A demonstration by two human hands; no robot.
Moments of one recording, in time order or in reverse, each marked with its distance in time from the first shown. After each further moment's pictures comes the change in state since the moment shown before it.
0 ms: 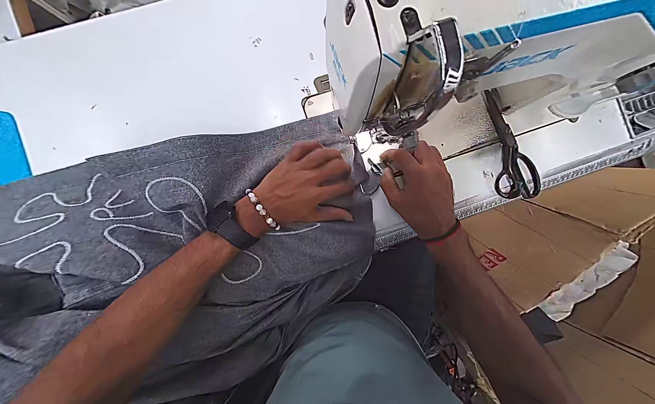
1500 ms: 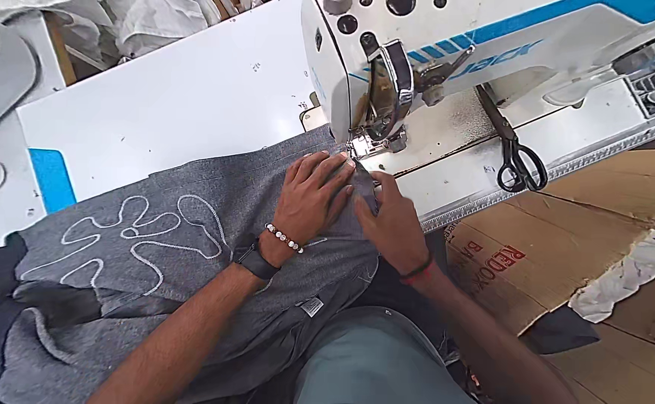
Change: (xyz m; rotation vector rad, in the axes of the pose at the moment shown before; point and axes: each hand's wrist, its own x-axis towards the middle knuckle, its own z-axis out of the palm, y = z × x) left_hand 0.005 0.034 0.012 0.061 -0.037 -0.440; right_hand -0.028 -0.063 0.005 0.425 -0.126 0.397
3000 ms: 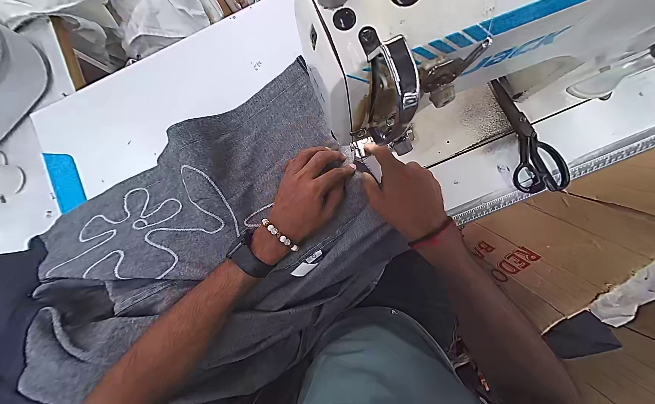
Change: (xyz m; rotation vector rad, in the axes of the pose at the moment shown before) left_hand 0.011 -0.008 -0.018 -0.160 -0.045 -0.003; right_hand 0.038 -0.011 -0.028 -0.394 -0.082 -0.110
